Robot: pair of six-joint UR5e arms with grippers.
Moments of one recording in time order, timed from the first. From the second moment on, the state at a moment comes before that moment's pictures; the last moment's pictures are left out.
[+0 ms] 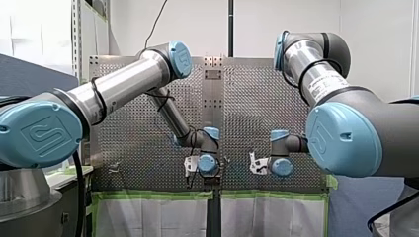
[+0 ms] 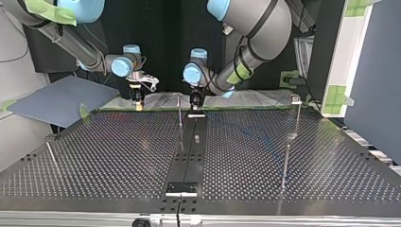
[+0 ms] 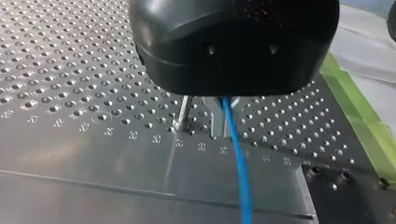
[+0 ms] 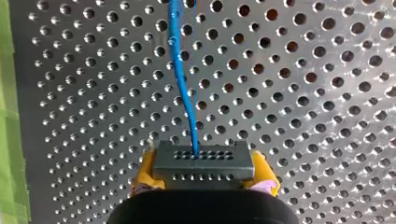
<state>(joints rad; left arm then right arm) -0.58 -2.61 -1.34 -2.55 -2.01 -1.70 1.90 -0.61 1.58 -0.83 1.54 1.43</state>
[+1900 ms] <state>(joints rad) -0.61 -2.50 -1.51 -2.59 -1.81 -1.77 1.90 -0.61 1.55 -0.79 1.53 1.43</state>
